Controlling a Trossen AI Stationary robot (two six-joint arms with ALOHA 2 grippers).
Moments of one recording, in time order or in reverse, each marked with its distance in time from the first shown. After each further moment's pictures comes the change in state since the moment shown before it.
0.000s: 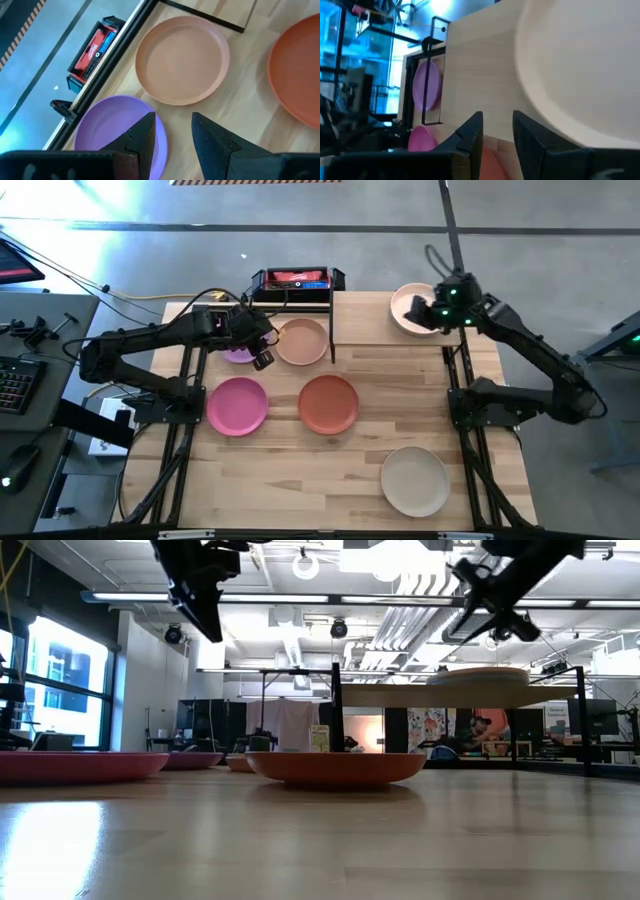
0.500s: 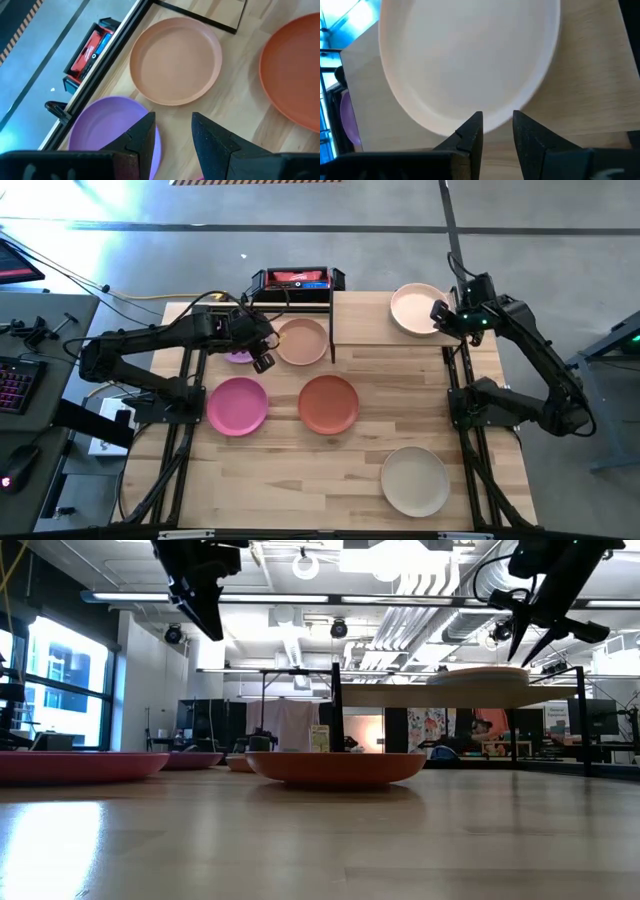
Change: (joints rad) left arm -0.037 0.000 0.000 -0.001 -0.004 -0.026; right arm -0.292 -0.062 0.000 -0.383 0.023 -0.065
